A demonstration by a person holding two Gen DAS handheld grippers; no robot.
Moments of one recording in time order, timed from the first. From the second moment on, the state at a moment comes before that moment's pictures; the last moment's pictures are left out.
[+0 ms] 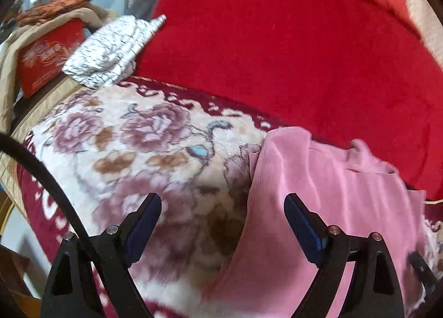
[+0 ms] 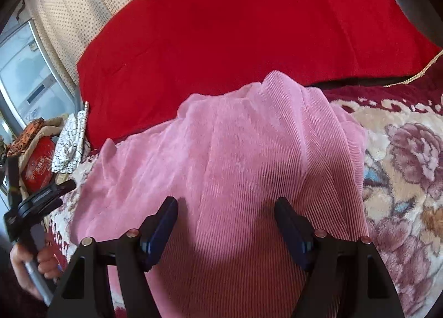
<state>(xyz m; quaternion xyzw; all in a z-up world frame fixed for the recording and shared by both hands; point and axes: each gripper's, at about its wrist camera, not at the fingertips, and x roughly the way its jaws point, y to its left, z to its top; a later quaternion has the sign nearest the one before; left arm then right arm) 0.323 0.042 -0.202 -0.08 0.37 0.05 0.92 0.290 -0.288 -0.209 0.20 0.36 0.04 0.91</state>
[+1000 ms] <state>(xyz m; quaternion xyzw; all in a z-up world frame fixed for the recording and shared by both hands) 0.301 0.026 -0.272 -0.31 0.40 -0.08 0.86 0.266 -0.279 -0.214 0.19 0.37 0.10 0.91</state>
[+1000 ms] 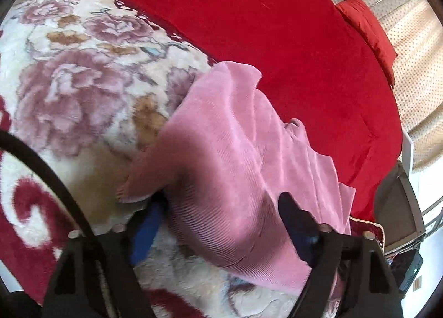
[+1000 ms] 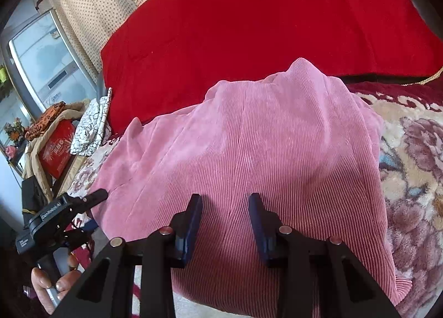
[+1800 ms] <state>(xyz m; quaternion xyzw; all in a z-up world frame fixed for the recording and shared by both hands) 0.260 -0.105 -0.240 0.07 0.31 -0.19 0.93 0.271 -0.302 -0.216 0.26 0.38 0.13 0.88</state>
